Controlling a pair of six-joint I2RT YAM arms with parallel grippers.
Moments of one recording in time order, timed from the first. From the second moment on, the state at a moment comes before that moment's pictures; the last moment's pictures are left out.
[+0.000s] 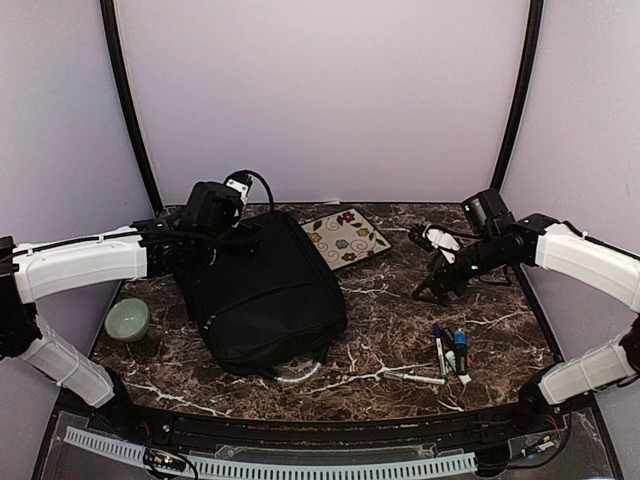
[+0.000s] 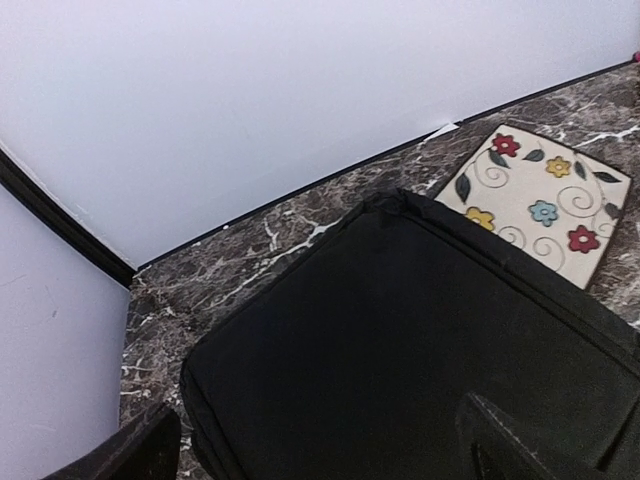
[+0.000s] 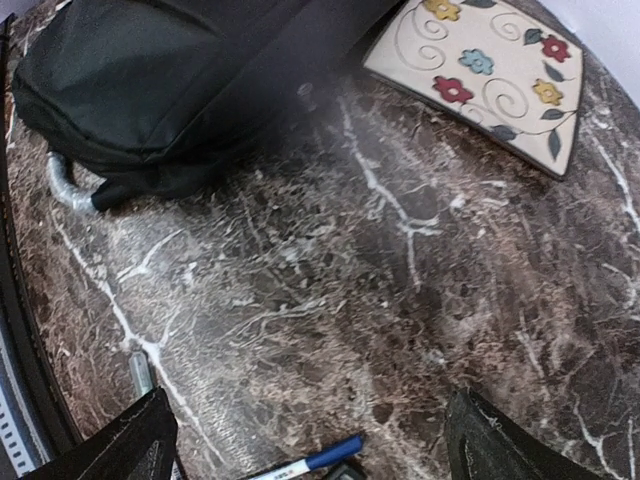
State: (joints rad) left arm -0.80 1.41 1.09 -0.24 -0.71 -0.01; right arm 0.47 1.27 0.97 -0.66 -0.39 -0.44
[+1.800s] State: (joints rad) left arm -0.84 1.43 0.85 -0.28 -0.31 0.13; right arm 0.92 2.10 1.61 -0.32 -0.11 -0.17
